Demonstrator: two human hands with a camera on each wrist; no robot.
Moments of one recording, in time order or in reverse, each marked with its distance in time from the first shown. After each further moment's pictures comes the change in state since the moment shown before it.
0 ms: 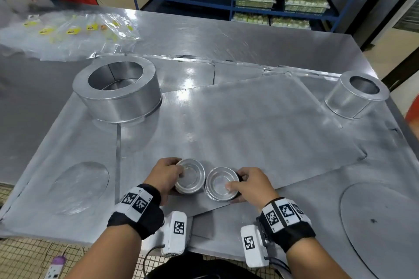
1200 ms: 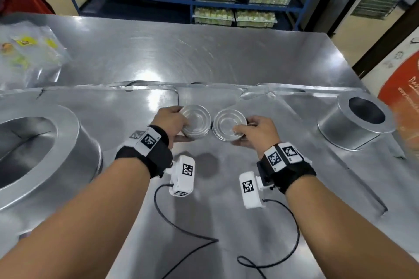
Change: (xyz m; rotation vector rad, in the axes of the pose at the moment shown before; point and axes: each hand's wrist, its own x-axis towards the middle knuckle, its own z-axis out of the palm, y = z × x) left_hand 0.243 0.231 0.107 -0.038 -0.150 0.147; right_hand 0.250 -0.167 -0.110 0.315 0.367 -0.129
